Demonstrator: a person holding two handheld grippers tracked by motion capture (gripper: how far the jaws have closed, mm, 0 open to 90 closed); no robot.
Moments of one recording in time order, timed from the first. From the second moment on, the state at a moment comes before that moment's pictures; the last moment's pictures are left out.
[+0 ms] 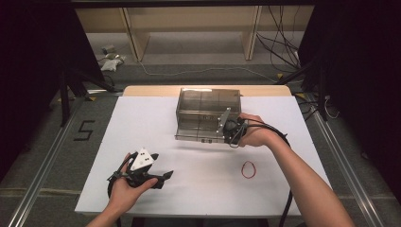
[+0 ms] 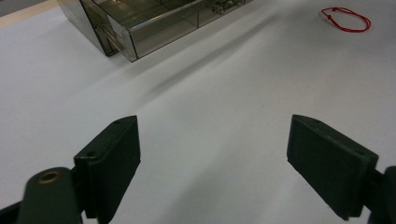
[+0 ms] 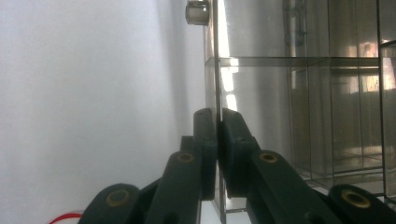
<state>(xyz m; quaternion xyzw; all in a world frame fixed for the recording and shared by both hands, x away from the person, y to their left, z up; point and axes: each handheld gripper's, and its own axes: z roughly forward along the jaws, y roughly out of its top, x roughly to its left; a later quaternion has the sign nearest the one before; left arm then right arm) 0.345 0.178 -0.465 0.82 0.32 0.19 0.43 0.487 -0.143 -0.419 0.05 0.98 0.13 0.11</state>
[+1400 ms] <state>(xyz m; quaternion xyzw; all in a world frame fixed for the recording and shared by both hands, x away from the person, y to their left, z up) 0.345 0.178 -0.465 0.82 0.32 0.19 0.43 0.464 -0.176 -0.413 0.21 0.94 0.25 0.14</state>
